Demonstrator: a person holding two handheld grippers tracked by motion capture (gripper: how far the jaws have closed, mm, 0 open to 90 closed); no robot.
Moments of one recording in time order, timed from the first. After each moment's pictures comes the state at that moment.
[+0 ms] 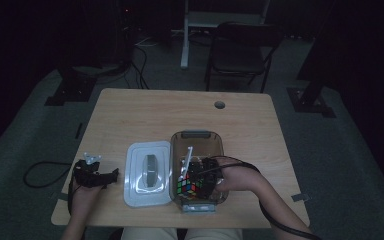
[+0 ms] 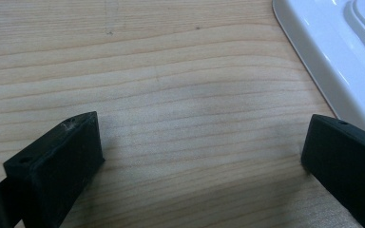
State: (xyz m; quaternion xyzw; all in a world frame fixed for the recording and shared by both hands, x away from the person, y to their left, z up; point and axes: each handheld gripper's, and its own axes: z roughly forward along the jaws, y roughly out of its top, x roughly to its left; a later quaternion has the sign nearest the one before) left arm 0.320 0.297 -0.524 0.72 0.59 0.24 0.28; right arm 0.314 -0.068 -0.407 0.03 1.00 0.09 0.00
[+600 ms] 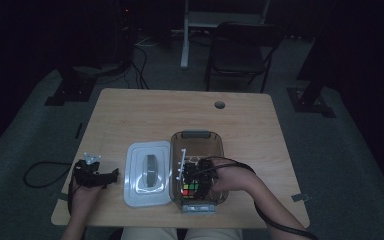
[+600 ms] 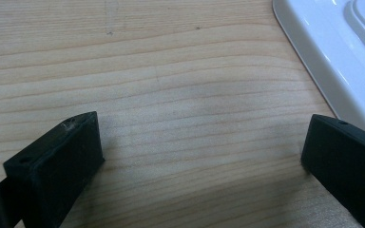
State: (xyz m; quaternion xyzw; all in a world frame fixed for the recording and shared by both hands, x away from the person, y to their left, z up) left arm 0.320 0.297 -0.524 0.72 0.59 0.24 0.28; right arm 0.319 -0.055 -0.422 0.03 1.00 0.06 0.00
